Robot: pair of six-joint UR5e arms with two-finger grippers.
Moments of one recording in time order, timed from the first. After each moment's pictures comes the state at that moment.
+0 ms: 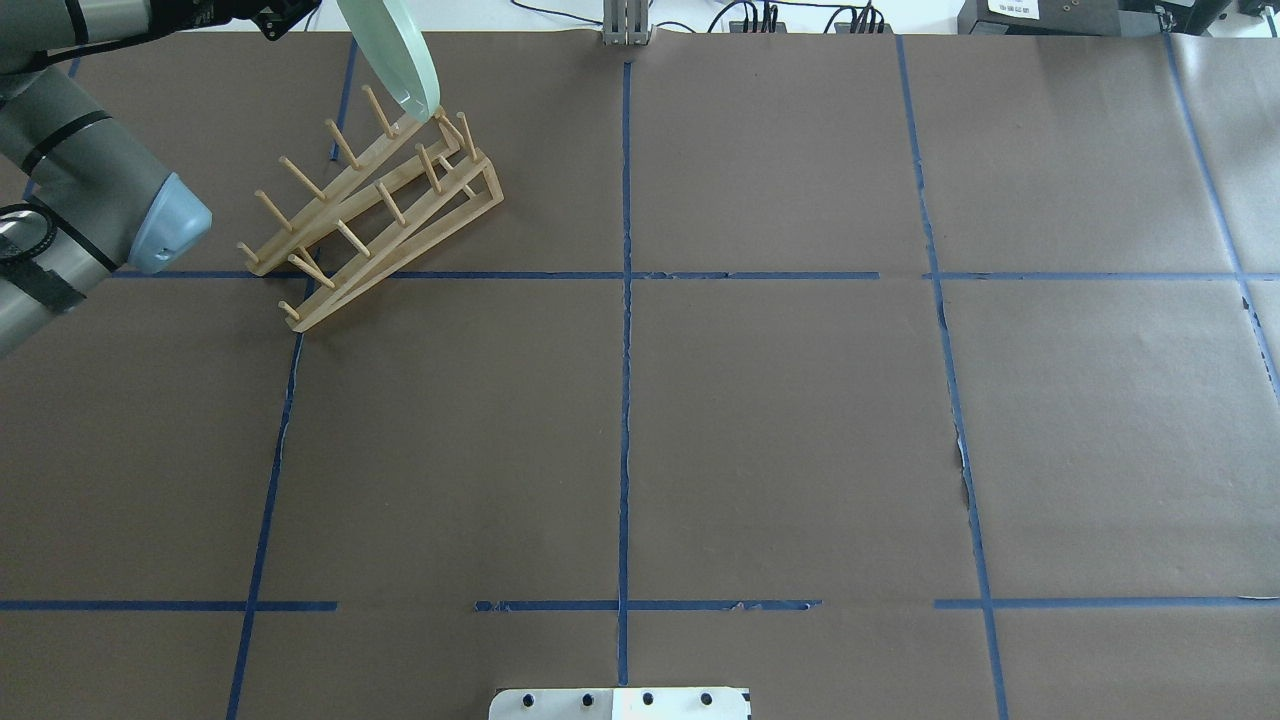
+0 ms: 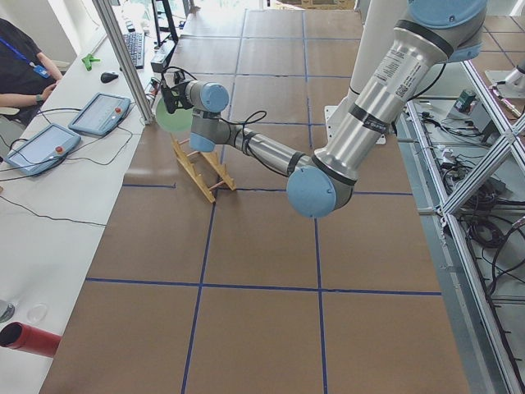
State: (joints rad) left arm -1.05 -2.14 -1.36 -3.00 -1.91 -1.99; right arm 1.62 -1.68 1.60 -1.60 2.30 -0.07
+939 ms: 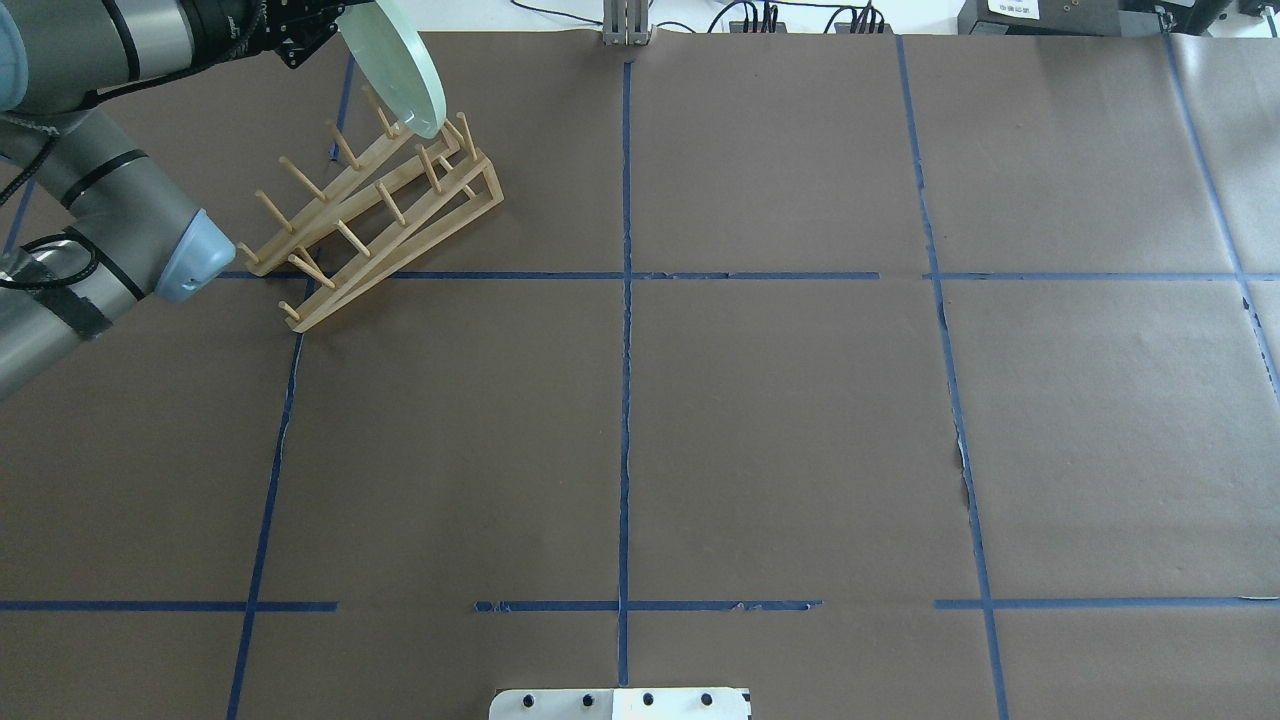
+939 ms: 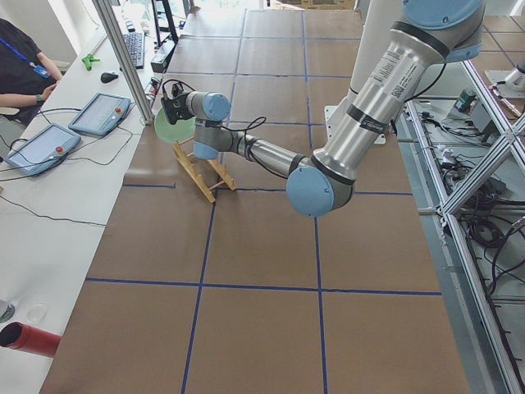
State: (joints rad) left arm -1.00 -2.14 -1.30 -3.00 -1.82 -1.99; right arm 1.62 -1.68 1.60 -1.60 2.30 -0.07
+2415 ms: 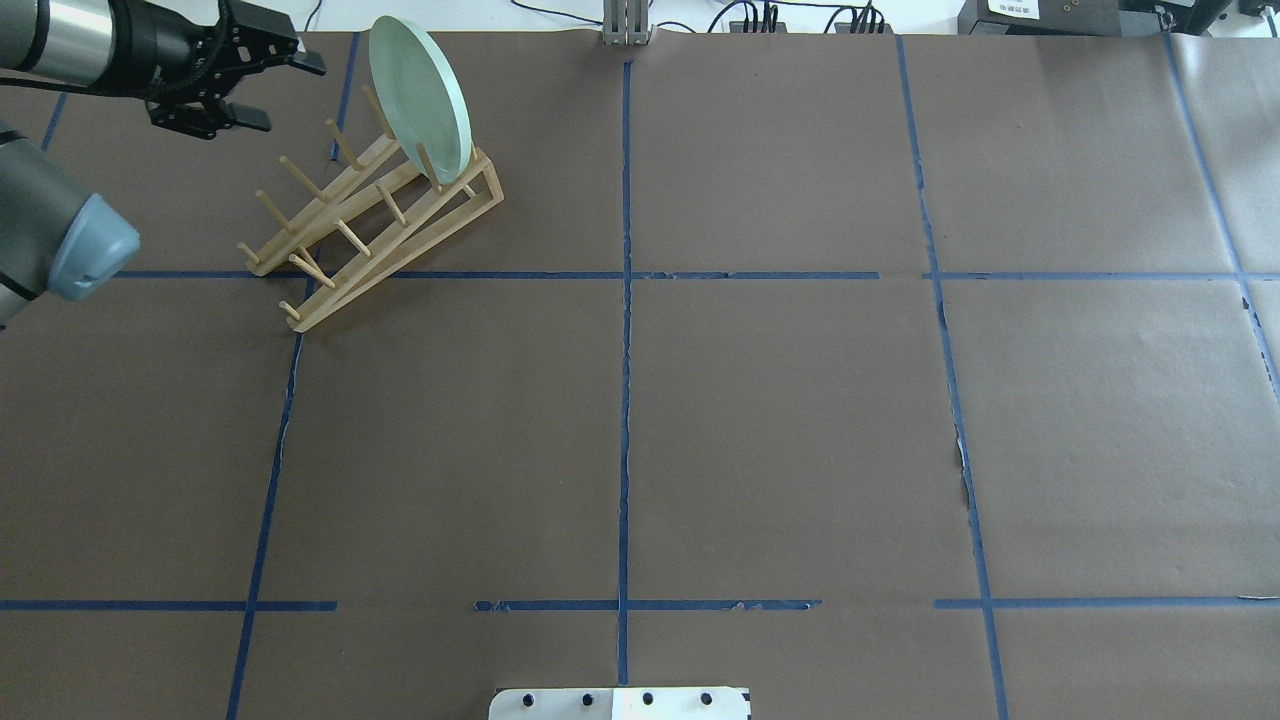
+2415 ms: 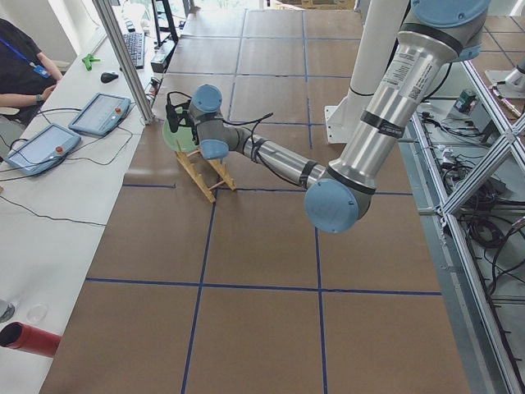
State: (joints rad) left arm -1.10 -1.97 -1.55 -2.38 -2.25 -1.42; right arm 1.62 -1.68 1.60 -1.60 2.30 -0.07
